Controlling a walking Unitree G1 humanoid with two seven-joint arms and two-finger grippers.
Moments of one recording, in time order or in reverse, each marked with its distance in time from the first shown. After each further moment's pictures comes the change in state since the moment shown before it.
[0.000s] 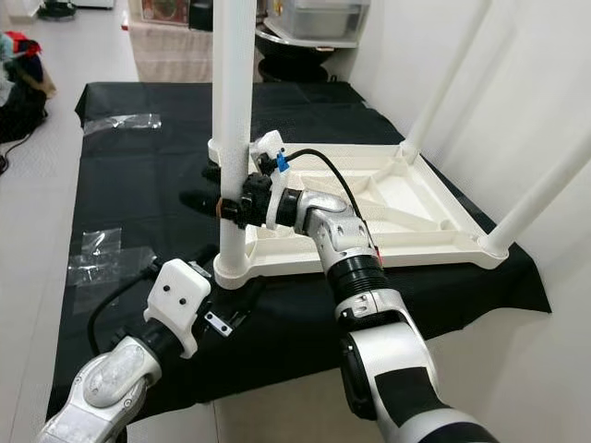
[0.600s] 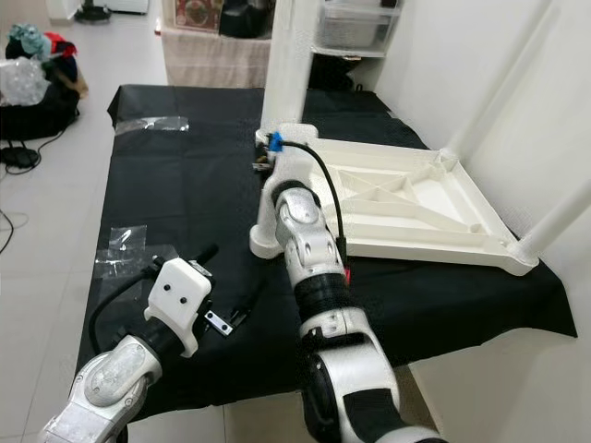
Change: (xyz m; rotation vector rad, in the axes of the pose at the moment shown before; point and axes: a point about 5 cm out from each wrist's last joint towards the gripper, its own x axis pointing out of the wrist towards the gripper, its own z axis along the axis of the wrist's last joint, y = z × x) left arm 0.003 0.001 0.001 0.004 -0.004 -0.001; right arm 0.001 -0.014 -0.002 -0.053 -0.124 -1.194
